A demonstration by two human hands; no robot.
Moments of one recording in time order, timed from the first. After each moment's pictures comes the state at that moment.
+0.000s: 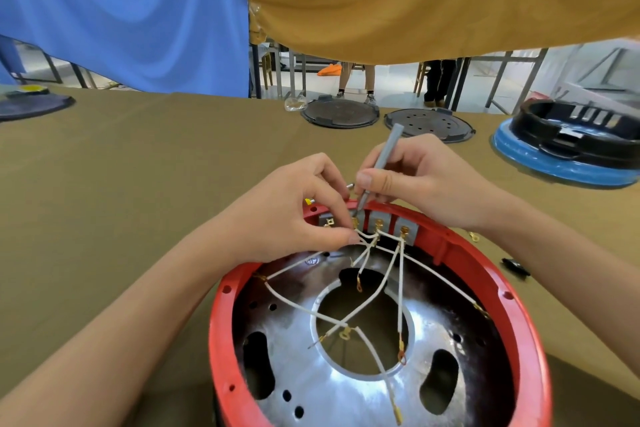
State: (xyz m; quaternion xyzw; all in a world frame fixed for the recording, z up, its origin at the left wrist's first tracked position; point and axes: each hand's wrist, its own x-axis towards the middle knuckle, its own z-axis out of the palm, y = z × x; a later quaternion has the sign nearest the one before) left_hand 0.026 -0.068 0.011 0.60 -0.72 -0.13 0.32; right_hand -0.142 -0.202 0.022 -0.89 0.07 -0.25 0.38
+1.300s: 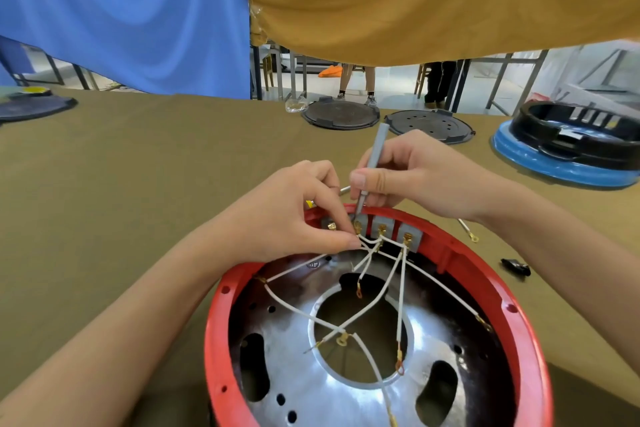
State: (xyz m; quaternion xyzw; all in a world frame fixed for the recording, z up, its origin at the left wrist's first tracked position) left_hand 0.025 -0.066 0.014 0.59 -0.74 -0.12 0.30; right_hand -0.137 -0.200 0.035 -0.89 0.13 -0.18 0.41
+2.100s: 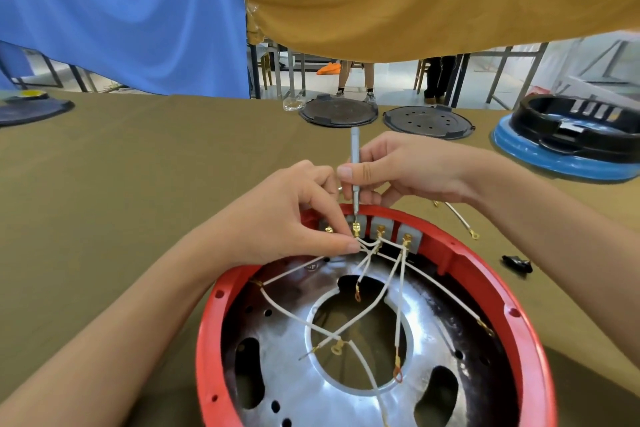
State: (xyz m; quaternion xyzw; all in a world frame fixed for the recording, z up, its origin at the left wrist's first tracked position) left_hand 0.028 -0.068 0.013 0.56 -0.76 -0.14 0.30; right_hand -0.121 -0.216 0.037 -0.84 0.19 -0.04 0.51
